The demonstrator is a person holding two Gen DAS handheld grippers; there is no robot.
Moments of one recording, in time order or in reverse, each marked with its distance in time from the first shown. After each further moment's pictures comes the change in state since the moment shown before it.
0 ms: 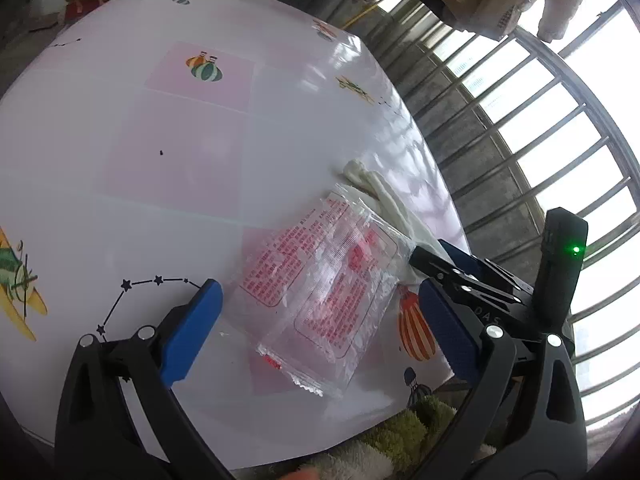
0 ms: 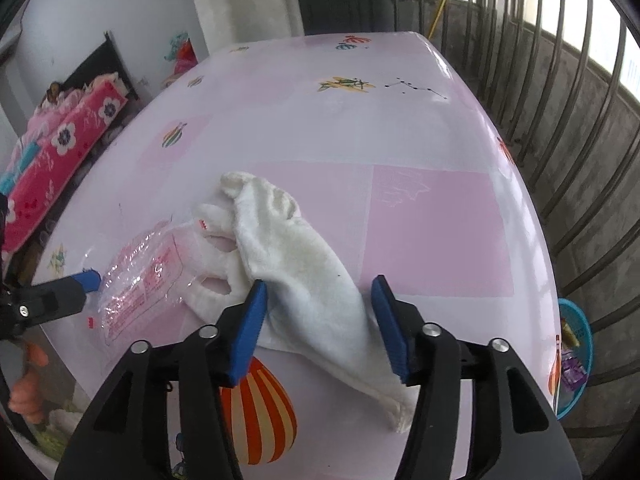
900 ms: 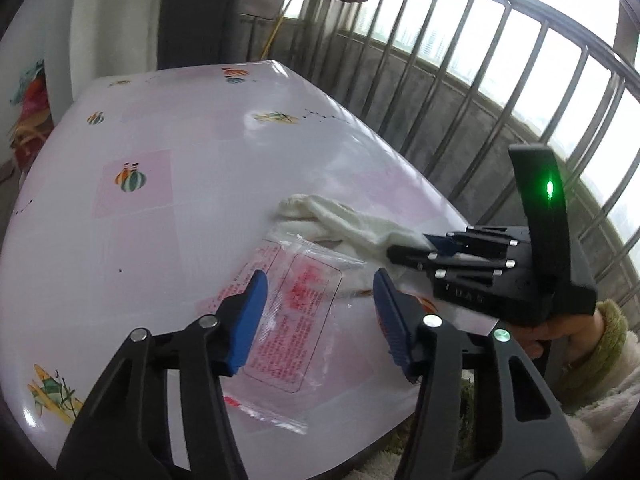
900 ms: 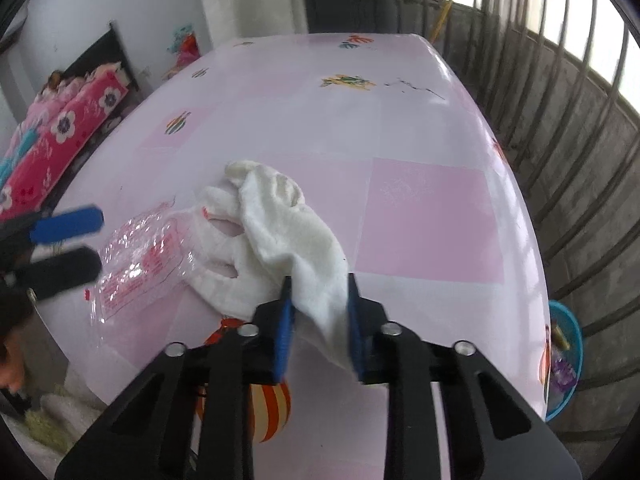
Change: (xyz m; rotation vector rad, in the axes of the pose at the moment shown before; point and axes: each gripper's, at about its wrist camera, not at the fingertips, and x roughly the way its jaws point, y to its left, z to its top) left arm -0.003 -0.077 -0.003 0.458 -0.062 0.076; right arm -0.011 -0.011 -0.011 0.036 0.001 -0.004
